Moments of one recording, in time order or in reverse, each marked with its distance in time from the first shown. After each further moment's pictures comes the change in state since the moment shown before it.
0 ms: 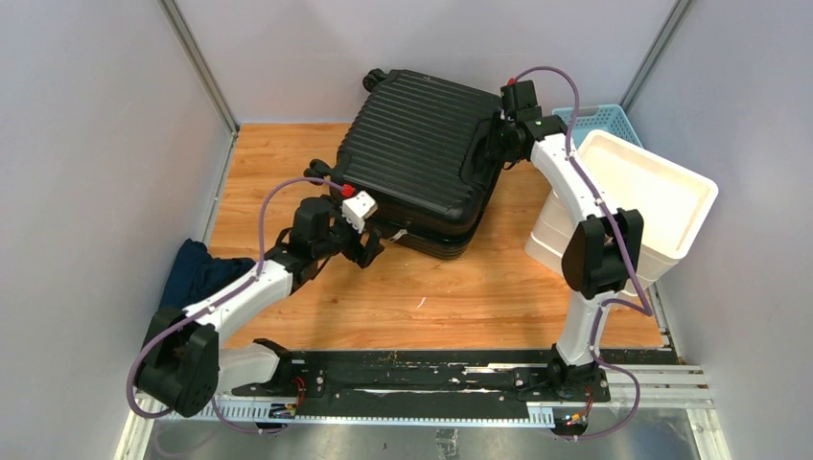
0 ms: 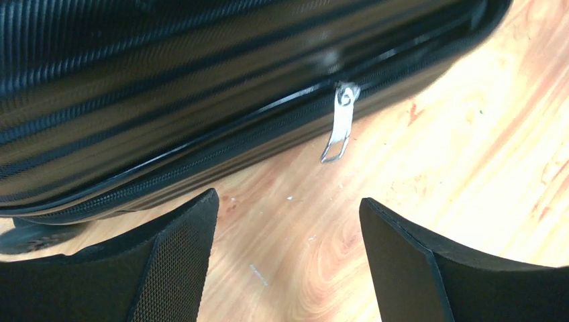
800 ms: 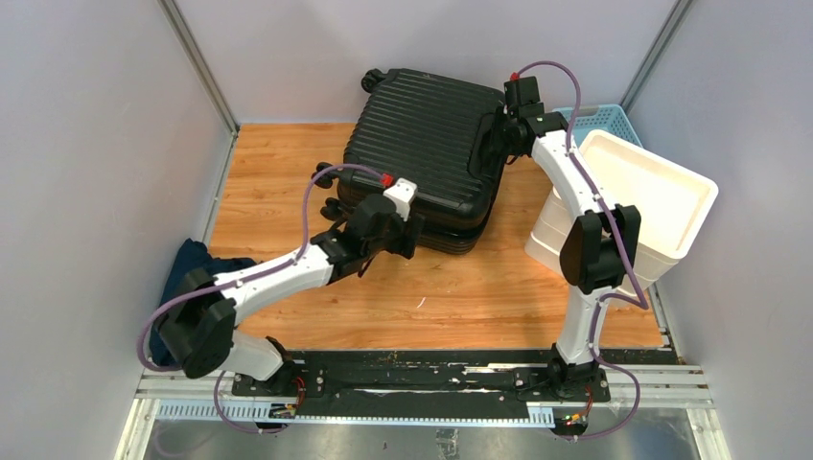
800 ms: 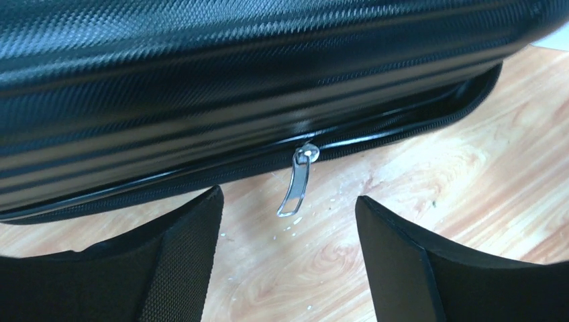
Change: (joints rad) left arm -0.359 0.198 0.238 -0.082 -0.517 -0.332; right arm -0.021 0.068 0.078 0.027 0.056 -0.055
